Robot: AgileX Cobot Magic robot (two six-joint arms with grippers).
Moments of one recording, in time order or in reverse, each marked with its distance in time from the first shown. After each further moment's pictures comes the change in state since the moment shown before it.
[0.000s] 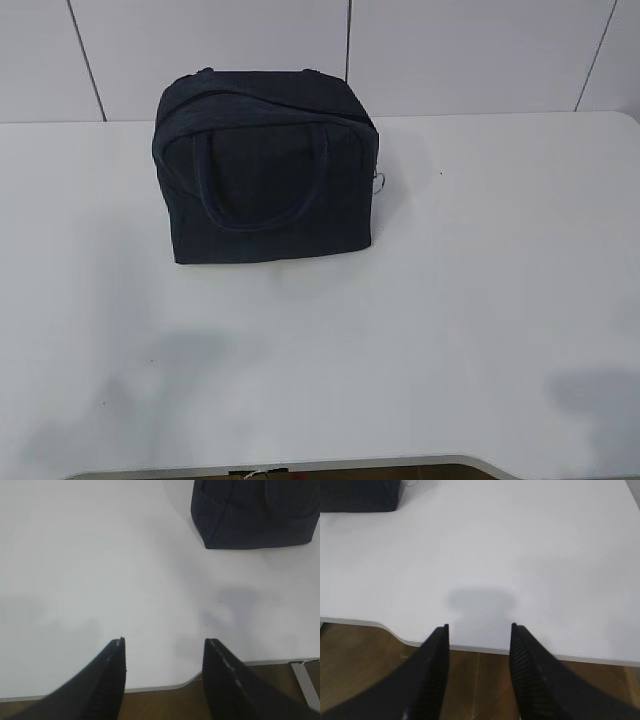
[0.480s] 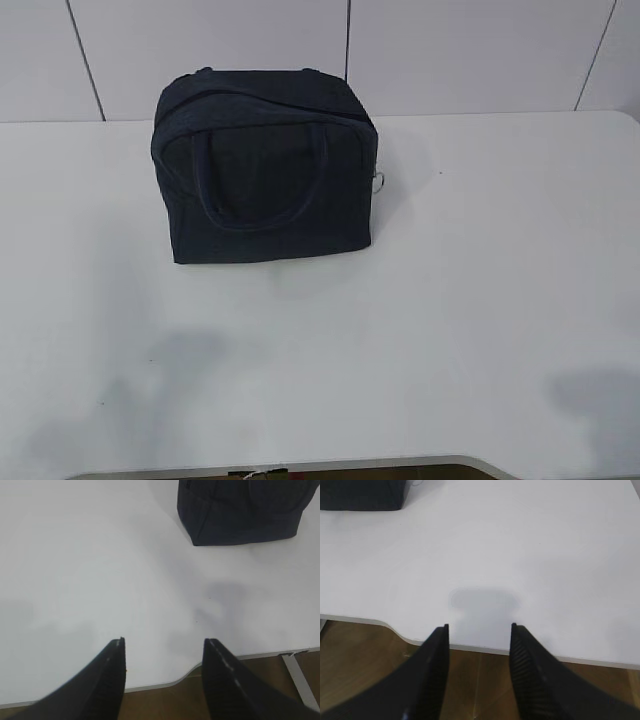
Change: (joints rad) left arm -0.056 0.000 0.000 0.000 0.000 0.000; right arm 0.025 0.000 0.000 0.000 0.000 0.000
